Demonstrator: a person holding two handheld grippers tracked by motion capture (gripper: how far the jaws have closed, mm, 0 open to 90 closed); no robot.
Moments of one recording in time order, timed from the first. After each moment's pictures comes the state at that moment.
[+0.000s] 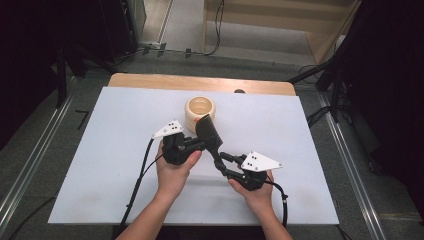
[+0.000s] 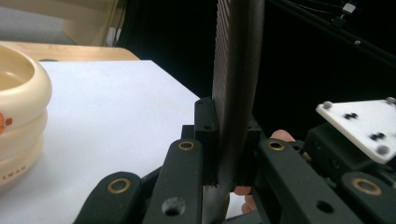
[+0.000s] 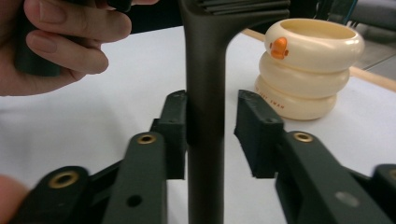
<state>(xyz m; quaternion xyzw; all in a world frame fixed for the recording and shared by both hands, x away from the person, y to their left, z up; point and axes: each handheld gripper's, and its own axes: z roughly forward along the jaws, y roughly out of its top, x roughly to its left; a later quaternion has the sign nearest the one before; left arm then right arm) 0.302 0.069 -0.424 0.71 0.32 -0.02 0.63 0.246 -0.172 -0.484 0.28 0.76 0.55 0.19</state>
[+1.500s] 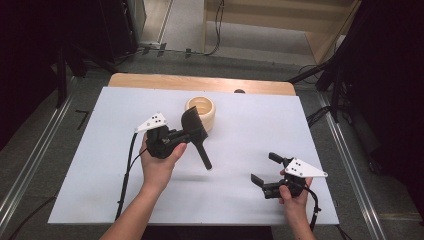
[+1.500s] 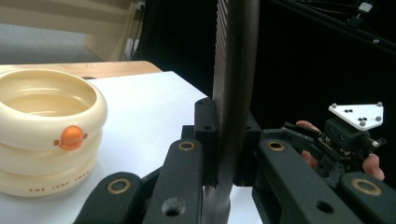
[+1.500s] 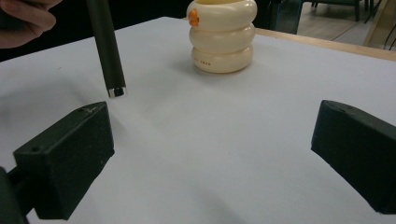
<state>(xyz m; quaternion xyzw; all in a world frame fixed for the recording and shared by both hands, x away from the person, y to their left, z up) 0.312 0.103 -0.408 0.71 0.32 0.02 0.62 0.220 -0.271 -0.497 0.37 0.72 0.55 0.20</state>
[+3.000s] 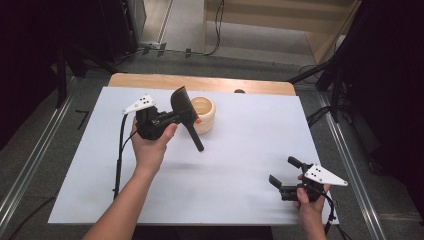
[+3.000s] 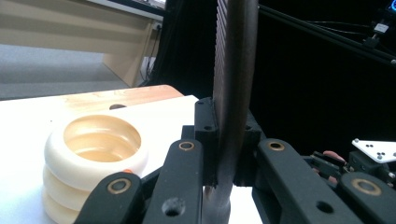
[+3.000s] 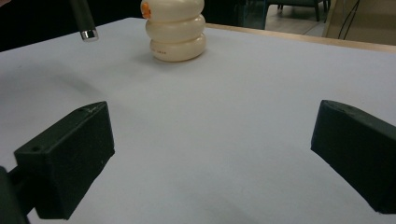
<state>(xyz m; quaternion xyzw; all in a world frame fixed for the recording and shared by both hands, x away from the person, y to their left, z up) 0.345 0.121 -0.383 0.69 0.33 0.05 0.64 0.206 -0.318 -0.512 0.41 0.70 0.54 0.23</state>
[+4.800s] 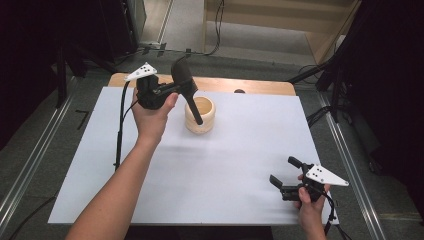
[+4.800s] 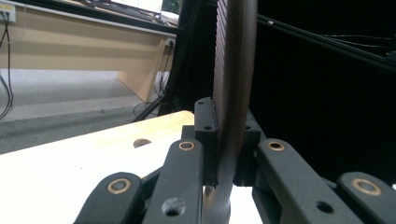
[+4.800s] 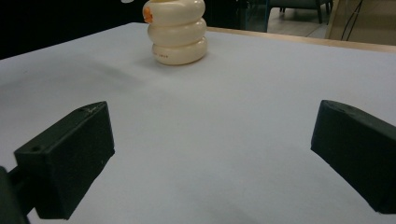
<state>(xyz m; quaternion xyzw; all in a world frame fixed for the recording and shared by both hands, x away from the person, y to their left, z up) 0.401 0.114 -0.344 0.69 0.33 0.08 0.64 0.206 -0.320 -0.514 0.41 0.69 0.55 0.22</state>
